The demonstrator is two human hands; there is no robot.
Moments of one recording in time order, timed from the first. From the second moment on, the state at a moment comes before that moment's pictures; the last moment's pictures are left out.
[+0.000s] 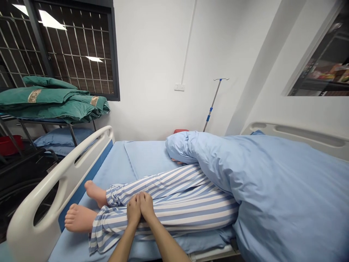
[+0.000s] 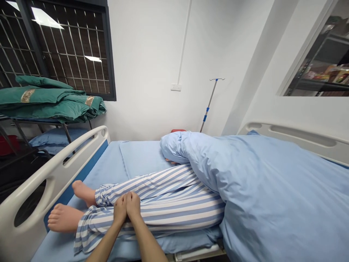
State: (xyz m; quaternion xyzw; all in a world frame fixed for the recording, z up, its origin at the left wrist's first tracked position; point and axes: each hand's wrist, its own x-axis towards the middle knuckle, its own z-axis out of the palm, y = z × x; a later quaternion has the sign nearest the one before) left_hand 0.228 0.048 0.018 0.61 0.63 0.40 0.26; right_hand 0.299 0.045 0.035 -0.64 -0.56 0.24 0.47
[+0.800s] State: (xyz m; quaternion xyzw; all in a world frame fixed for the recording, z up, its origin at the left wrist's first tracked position) left_hand 0.239 0.039 0.023 0.67 0.66 0.28 0.18; right_hand 0.321 0.030 0.034 -0.62 -0.57 0.21 0.49
